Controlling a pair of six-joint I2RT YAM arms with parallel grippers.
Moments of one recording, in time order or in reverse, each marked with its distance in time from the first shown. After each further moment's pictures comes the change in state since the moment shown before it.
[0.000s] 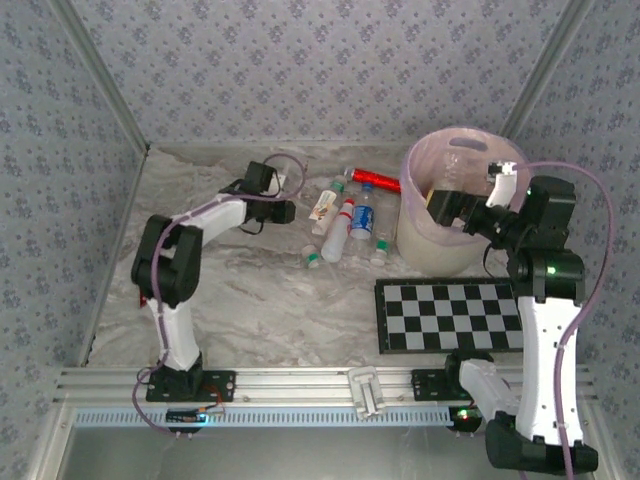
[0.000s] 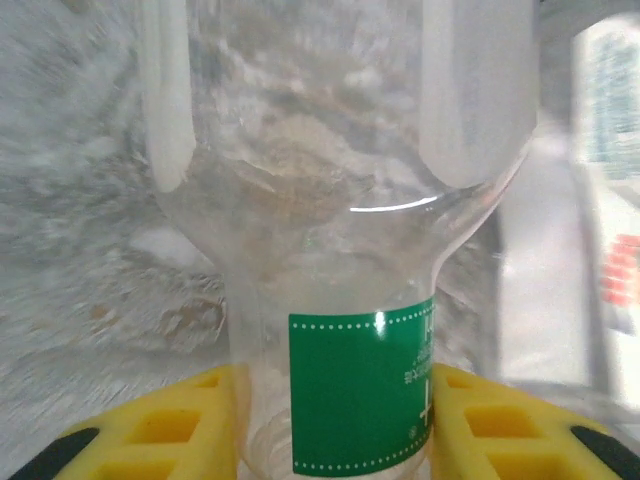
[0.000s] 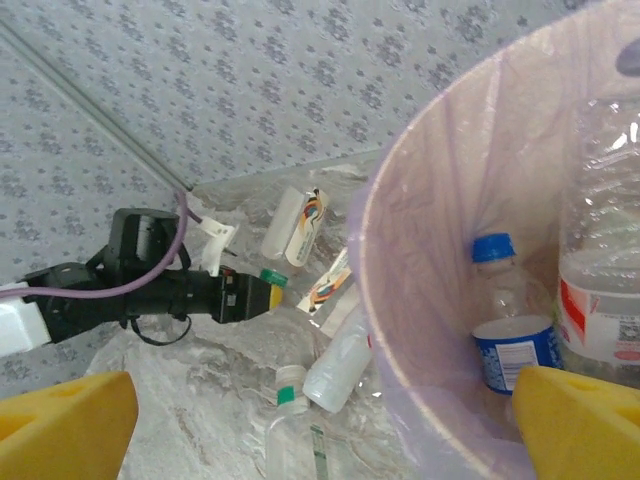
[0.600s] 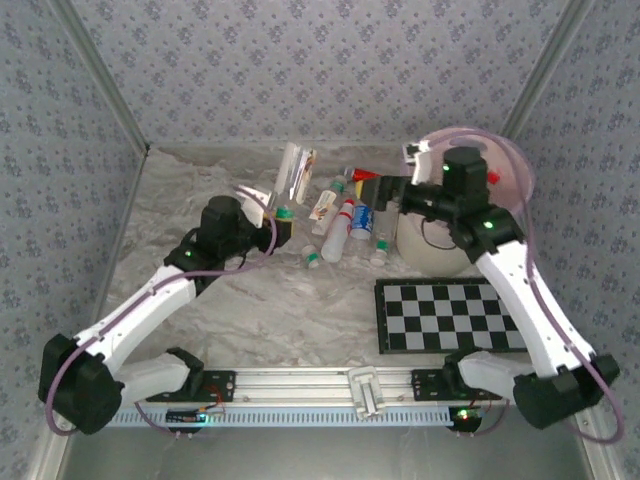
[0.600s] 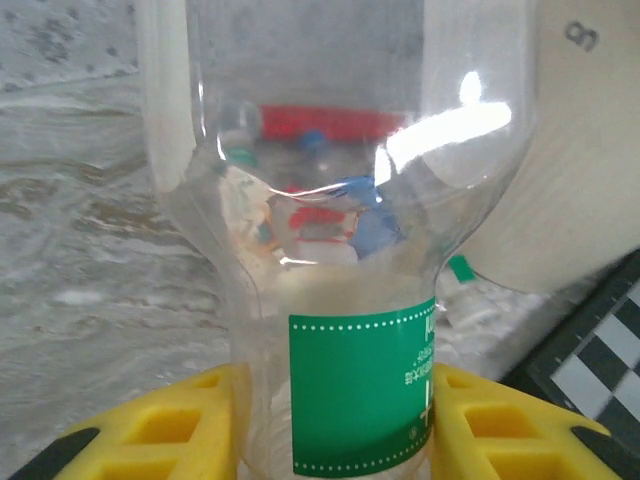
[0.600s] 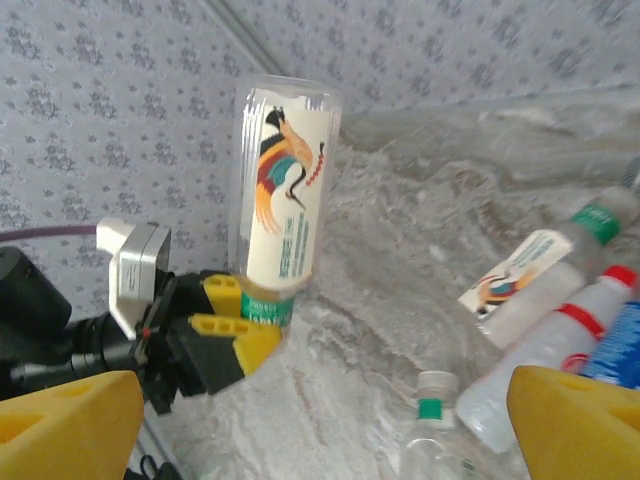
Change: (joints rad) left arm -0.162 -0.775 -0.501 0.211 0.065 -0.002; right arm 0.464 0.304 -0.005 0.337 0.050 0.202
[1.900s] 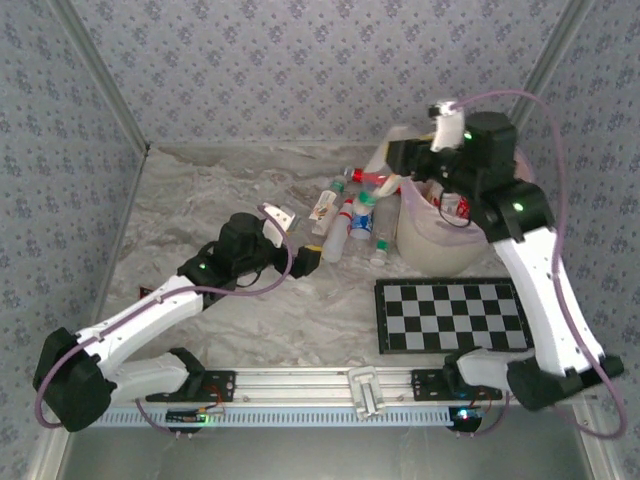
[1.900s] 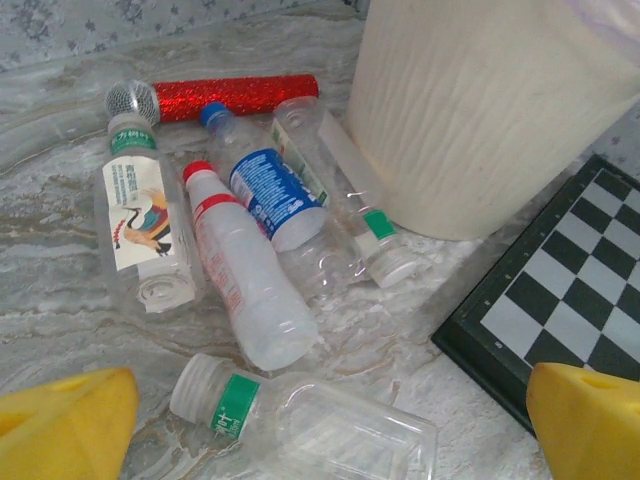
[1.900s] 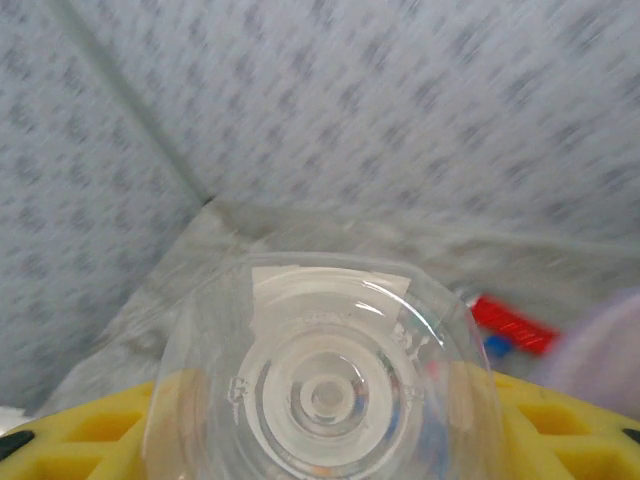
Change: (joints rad) left arm -0.178 0.009 -0.031 0.028 -0.063 0.035; right arm -0.027 0.035 0.406 -0.275 0.400 -0.242
